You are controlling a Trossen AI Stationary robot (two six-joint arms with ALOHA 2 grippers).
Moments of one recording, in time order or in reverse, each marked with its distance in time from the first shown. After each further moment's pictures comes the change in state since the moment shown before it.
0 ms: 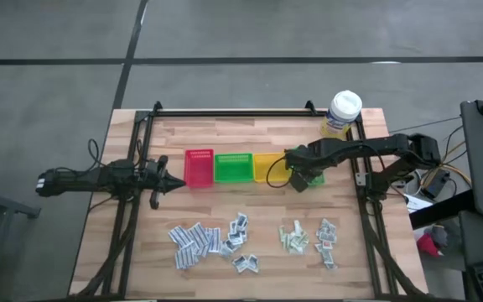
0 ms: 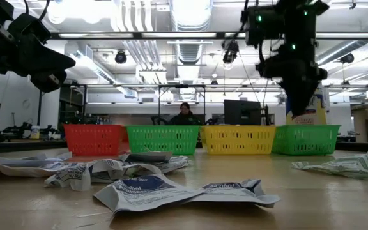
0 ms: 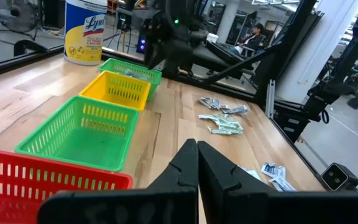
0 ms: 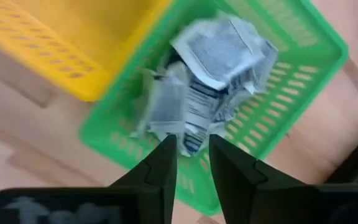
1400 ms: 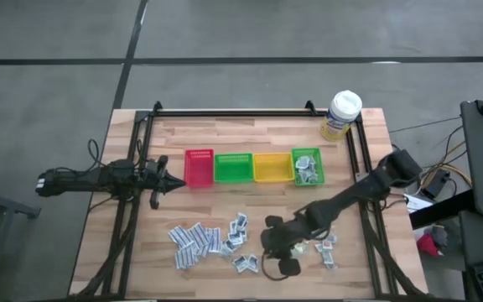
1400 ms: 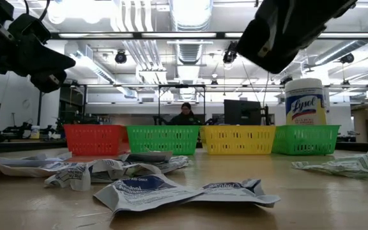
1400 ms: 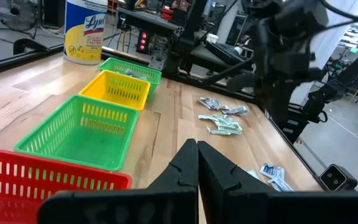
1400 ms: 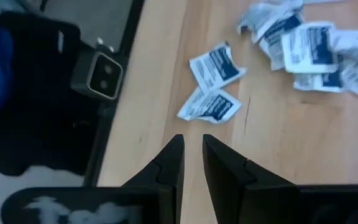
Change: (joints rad) left arm 0.000 0.002 0.000 0.002 0.000 -0.009; right arm 0.586 0.283 0.149 0.799 -0.320 -0.307
